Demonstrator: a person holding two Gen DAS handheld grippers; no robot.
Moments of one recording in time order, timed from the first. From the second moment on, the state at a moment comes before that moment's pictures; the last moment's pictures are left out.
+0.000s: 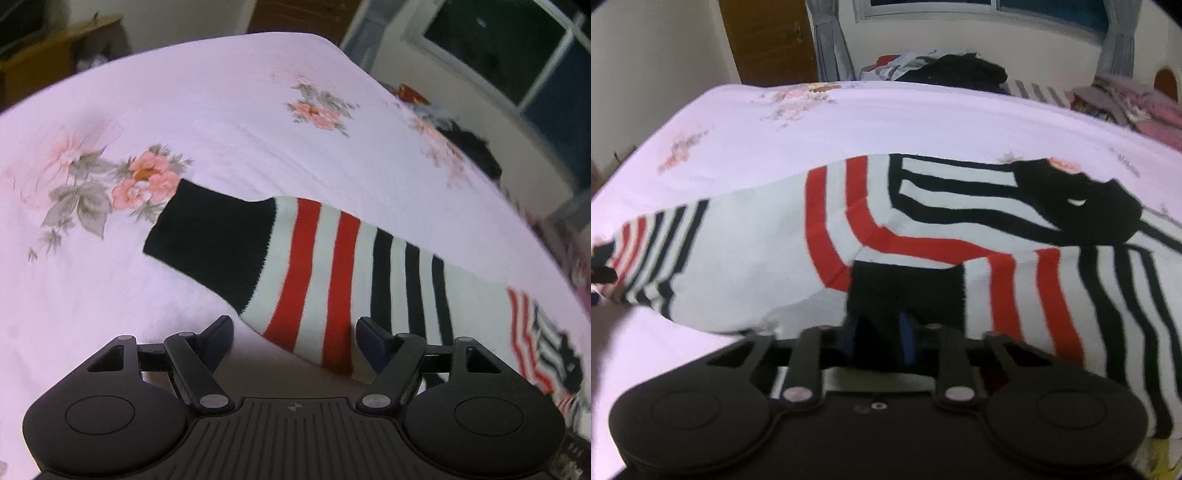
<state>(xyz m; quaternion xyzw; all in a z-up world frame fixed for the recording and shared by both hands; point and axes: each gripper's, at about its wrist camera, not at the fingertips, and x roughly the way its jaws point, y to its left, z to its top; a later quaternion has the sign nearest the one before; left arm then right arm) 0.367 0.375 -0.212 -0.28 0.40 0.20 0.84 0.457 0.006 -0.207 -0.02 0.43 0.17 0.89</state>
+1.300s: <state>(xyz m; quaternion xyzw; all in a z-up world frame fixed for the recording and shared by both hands) 0.462 0.165 -0.119 -0.16 0.26 -0.12 0.95 0.448 -0.118 -0.175 0.13 0.40 0.11 0.90</state>
